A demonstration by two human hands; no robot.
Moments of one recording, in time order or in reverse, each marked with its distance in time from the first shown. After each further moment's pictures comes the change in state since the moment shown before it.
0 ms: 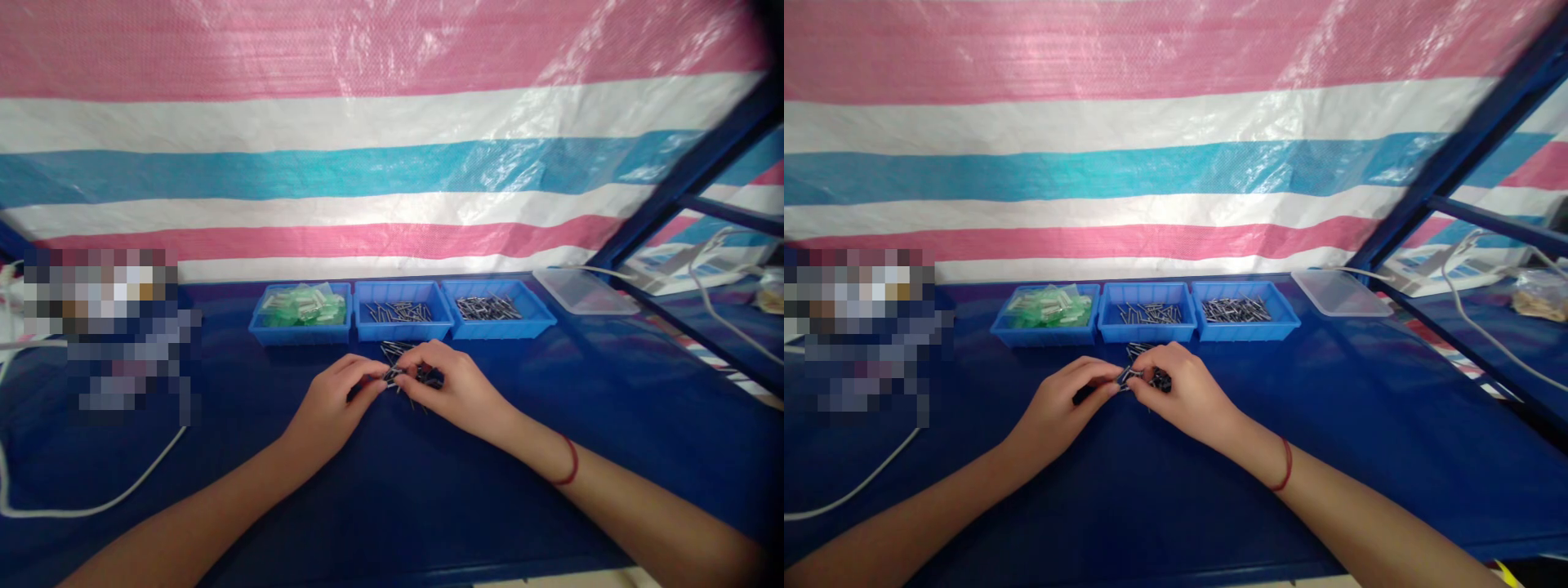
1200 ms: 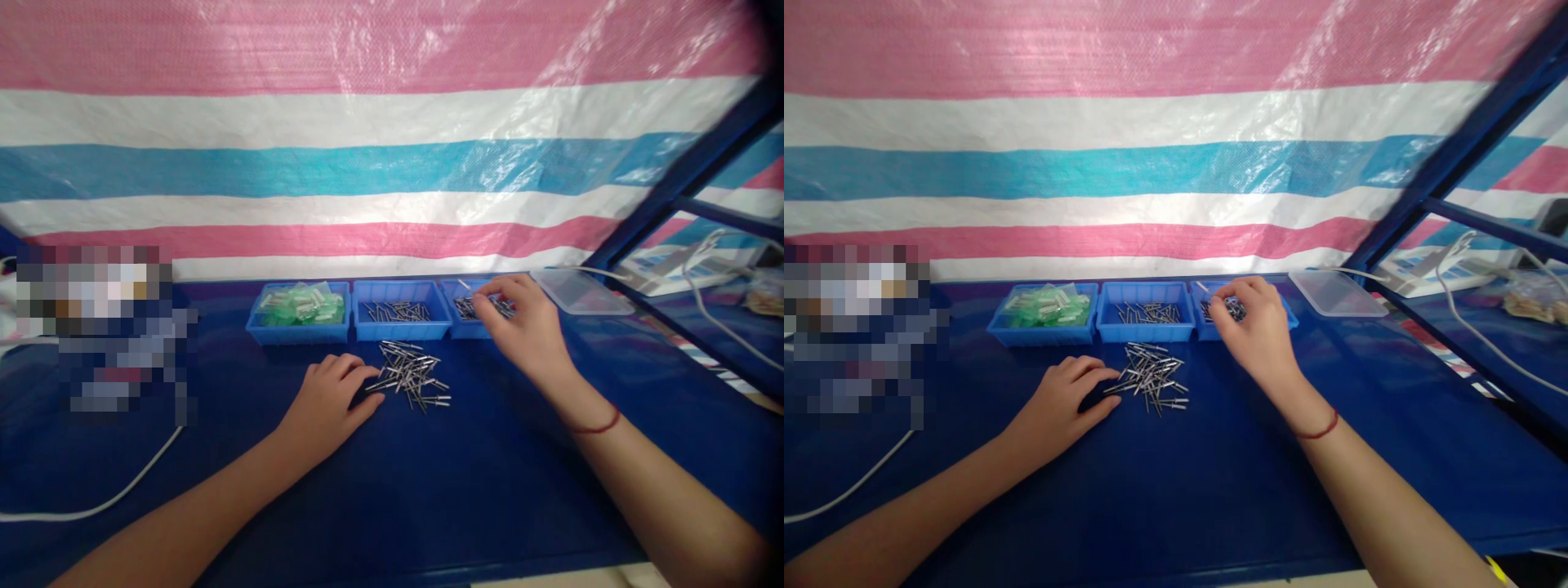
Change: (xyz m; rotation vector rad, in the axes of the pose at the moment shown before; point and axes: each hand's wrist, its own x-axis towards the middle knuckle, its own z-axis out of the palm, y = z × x) left_hand -0.004 -0.011 -0.003 0.435 -0.148 0.062; right_hand 0.015 0.050 -0.067 -0.453 0.500 0.090
